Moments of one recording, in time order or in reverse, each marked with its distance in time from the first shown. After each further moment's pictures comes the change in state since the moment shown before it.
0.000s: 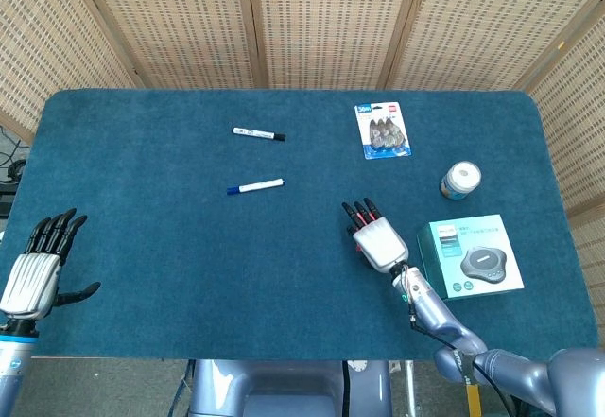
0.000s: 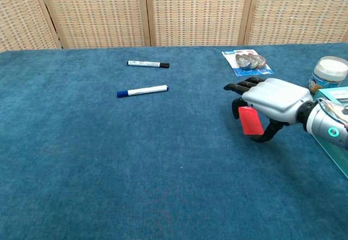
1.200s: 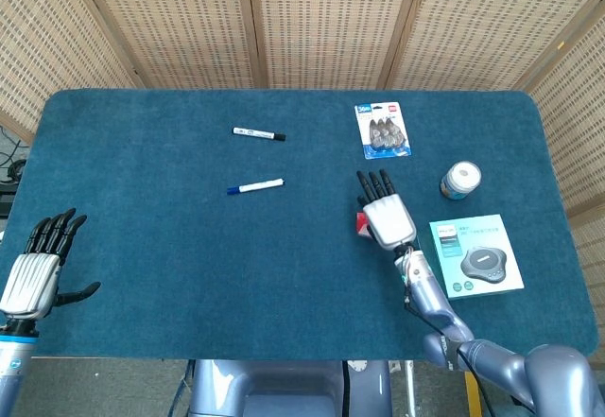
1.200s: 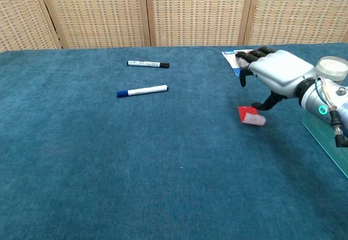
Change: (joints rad) left arm 0.000 -0.001 0.000 -0.001 0.000 0.002 -0.001; right arm 0.027 -0.095 0.078 0.173 0.057 0.154 -0.010
